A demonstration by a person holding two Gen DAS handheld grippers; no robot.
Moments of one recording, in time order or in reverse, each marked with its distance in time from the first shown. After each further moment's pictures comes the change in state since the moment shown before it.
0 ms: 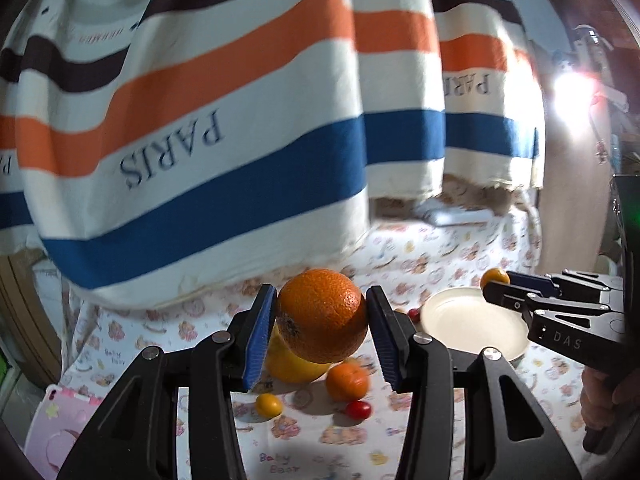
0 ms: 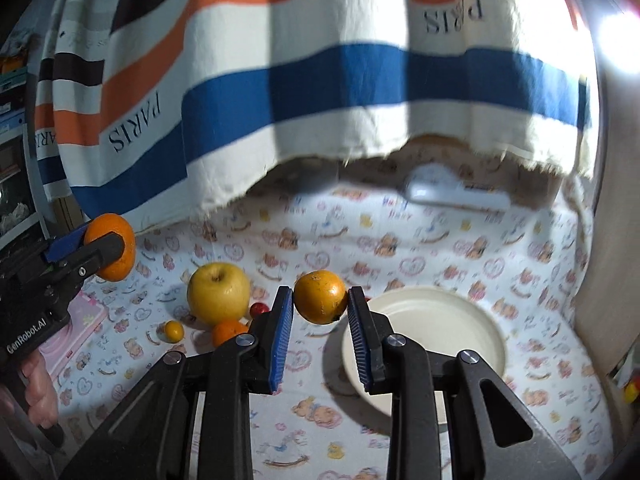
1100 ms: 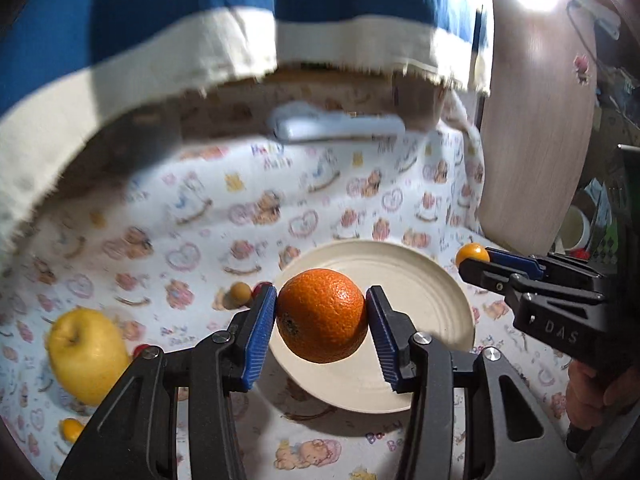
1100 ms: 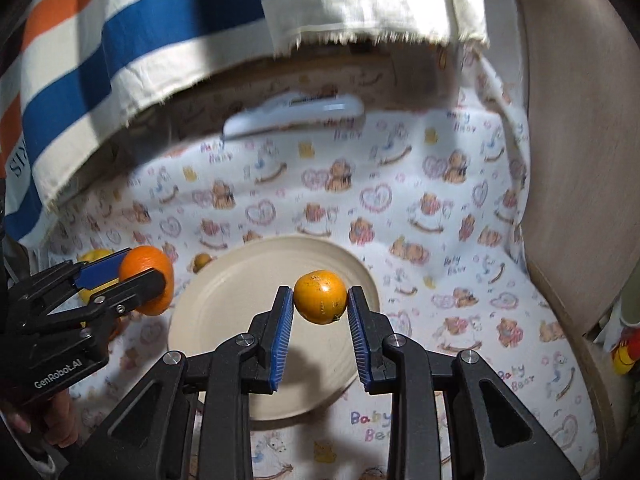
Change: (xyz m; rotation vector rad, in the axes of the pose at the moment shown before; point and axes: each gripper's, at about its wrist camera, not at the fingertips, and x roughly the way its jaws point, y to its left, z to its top) left arm 0.146 -0.146 -0.017 0.069 0.296 -0.279; right arm 0.049 -0.155 -0.049 0.203 0.192 -0.117
